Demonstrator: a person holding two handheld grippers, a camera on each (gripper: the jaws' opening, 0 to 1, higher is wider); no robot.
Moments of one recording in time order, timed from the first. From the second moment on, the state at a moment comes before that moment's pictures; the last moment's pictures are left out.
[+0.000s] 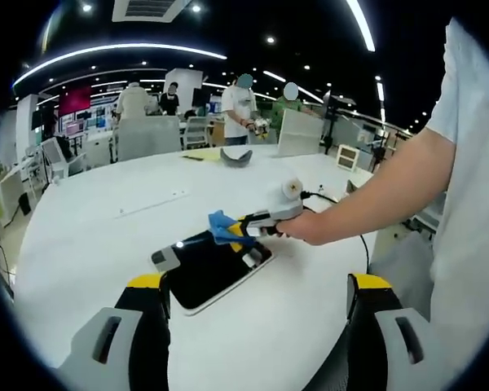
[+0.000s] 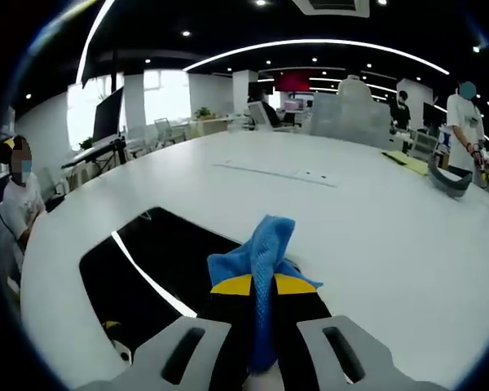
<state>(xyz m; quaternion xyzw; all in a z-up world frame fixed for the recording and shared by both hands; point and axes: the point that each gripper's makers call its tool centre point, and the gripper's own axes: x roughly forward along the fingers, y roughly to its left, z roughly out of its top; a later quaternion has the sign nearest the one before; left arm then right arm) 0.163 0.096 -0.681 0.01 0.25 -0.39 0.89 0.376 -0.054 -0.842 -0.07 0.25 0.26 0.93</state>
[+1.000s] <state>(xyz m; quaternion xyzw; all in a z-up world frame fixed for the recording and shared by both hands) 0.150 0.113 -0.677 0.02 0.24 -0.38 0.89 0.368 -0.060 -0.842 -0.05 0.25 0.23 0.94</state>
